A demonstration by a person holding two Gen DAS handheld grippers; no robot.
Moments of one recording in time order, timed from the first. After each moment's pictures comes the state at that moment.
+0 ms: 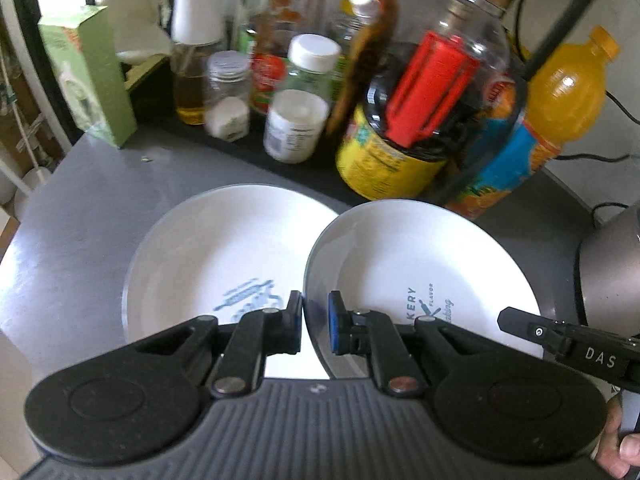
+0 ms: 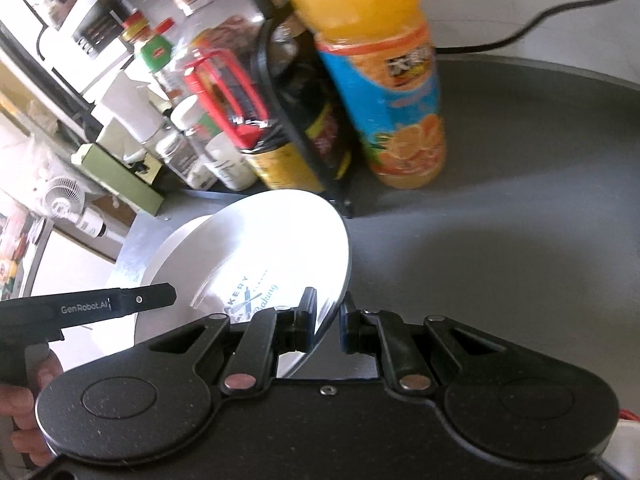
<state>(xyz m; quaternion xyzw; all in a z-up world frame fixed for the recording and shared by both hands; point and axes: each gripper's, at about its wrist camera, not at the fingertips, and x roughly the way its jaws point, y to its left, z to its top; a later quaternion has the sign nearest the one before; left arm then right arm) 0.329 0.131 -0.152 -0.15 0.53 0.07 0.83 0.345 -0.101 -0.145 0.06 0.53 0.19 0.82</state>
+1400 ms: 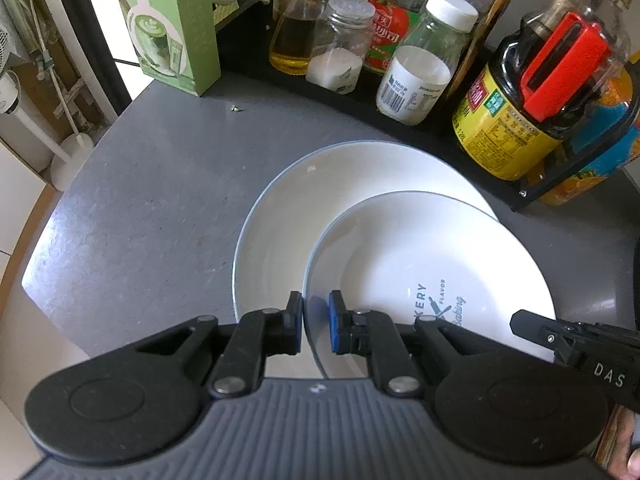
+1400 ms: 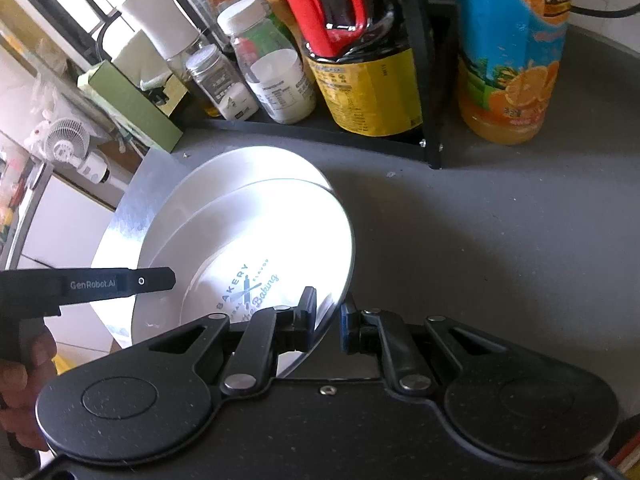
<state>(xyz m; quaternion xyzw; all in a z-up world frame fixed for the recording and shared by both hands) 0.315 0.197 -0.194 -0.15 0.57 0.12 0.80 0.335 -0.030 -0.191 0.01 0.57 0.22 0.79</state>
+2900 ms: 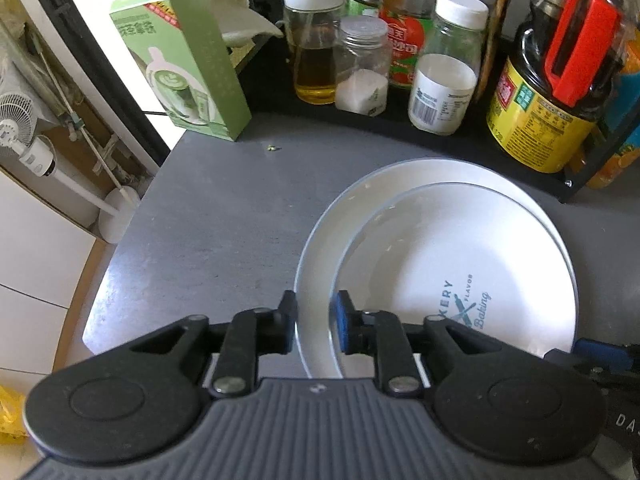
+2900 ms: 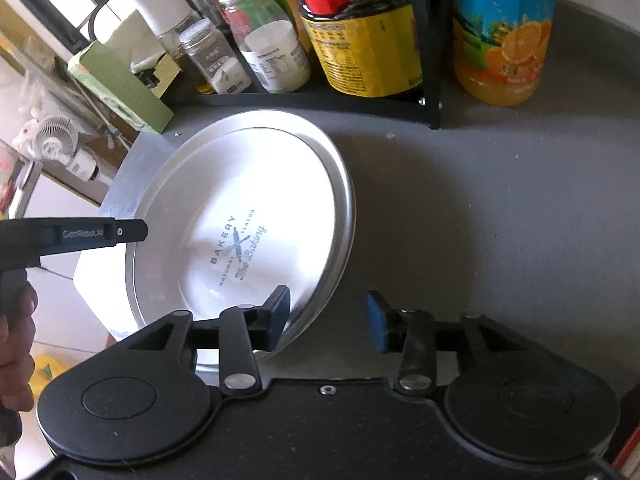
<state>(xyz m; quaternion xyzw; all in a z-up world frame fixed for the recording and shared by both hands) 0.321 0.201 -0.192 -0.04 0.56 0.15 0.81 0.314 -0.026 -0.209 0.03 0.57 0.19 0.80</state>
